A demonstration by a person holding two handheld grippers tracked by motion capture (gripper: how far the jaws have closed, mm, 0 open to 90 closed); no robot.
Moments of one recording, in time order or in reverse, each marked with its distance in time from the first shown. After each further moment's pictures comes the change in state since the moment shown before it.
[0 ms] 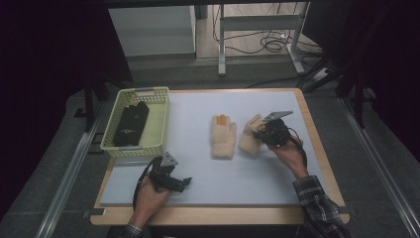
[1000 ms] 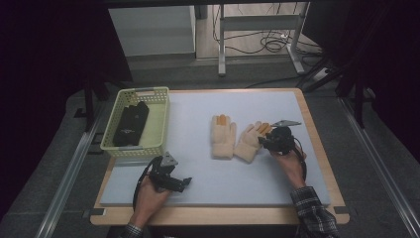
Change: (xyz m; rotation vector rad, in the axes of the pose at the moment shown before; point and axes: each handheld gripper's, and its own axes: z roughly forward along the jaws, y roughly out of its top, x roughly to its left) left arm 0.000 0.000 0.000 0.001 0.001 0.001; right arm -0.007 -0.036 0.006 -0.044 -0.169 0.205
